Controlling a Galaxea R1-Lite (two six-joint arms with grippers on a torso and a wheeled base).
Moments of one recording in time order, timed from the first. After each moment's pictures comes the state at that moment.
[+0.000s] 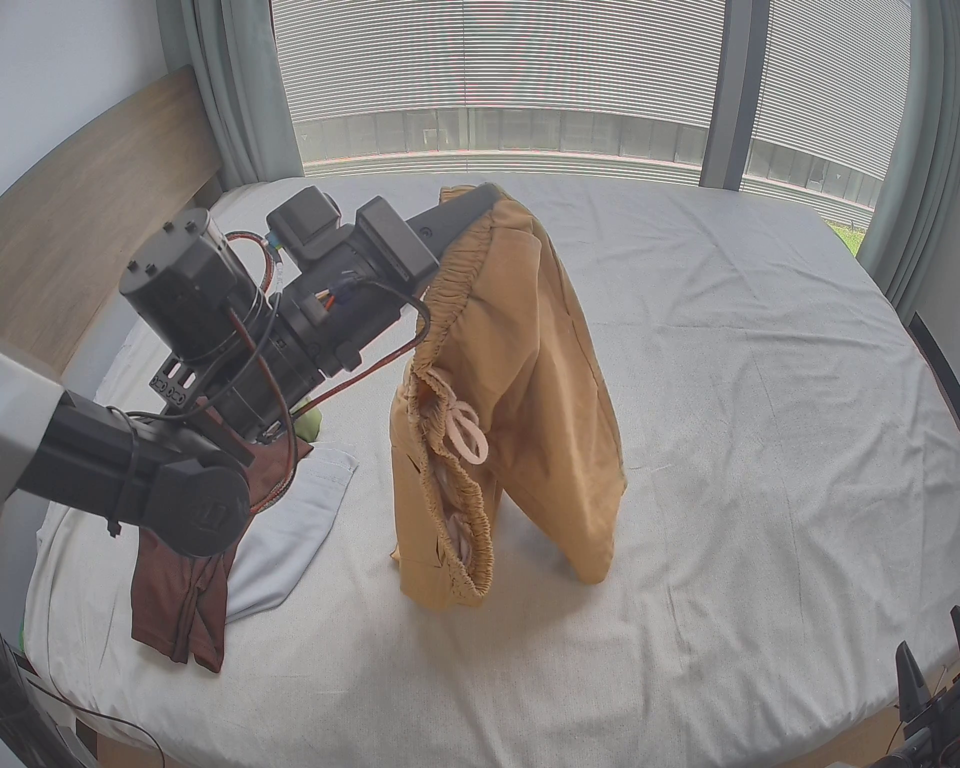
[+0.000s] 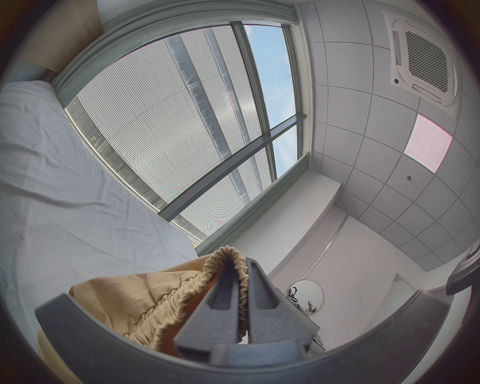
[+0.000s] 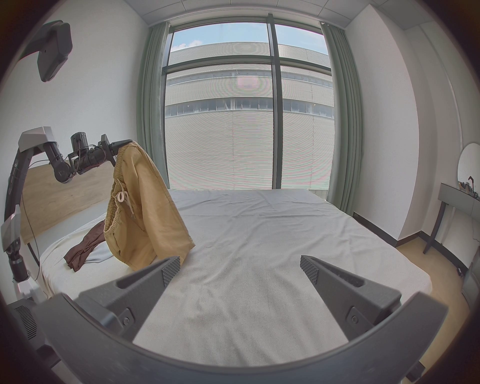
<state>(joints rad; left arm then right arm) -0.56 1.89 -1.04 -1.31 -0.36 -0.80 -0.01 0.02 -0.02 0.00 0.00 0.00</state>
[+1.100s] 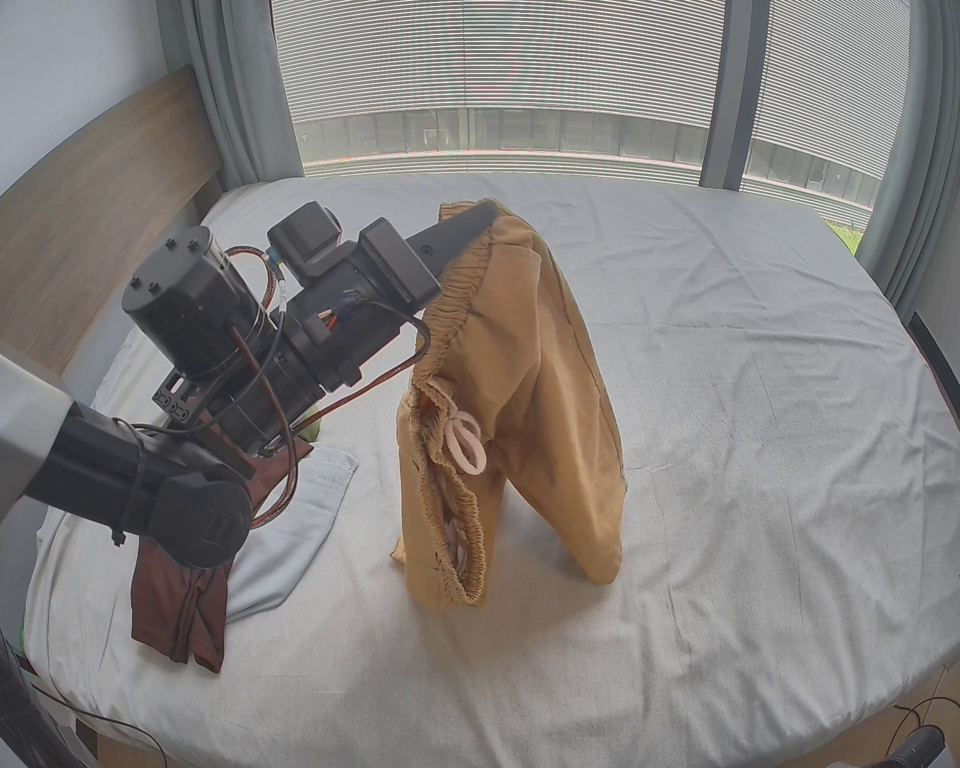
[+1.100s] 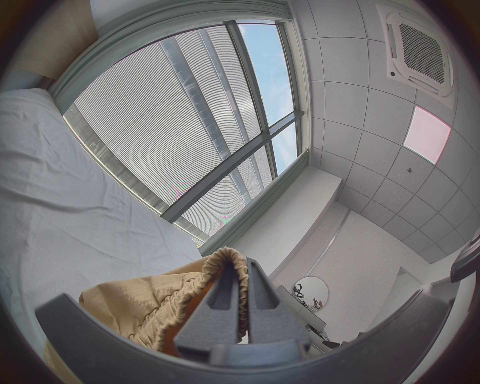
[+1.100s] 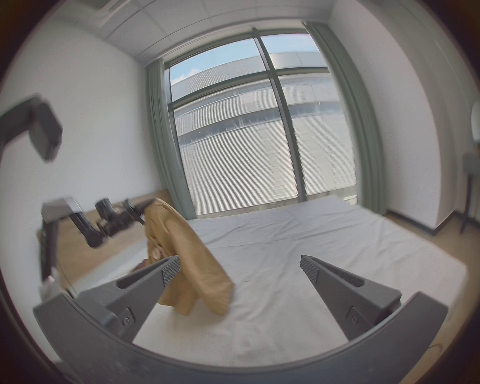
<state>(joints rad) -0.56 1.90 -1.00 -1.34 -0.36 -0.75 0.09 0.22 -0.23 -0.11 0.08 0.16</state>
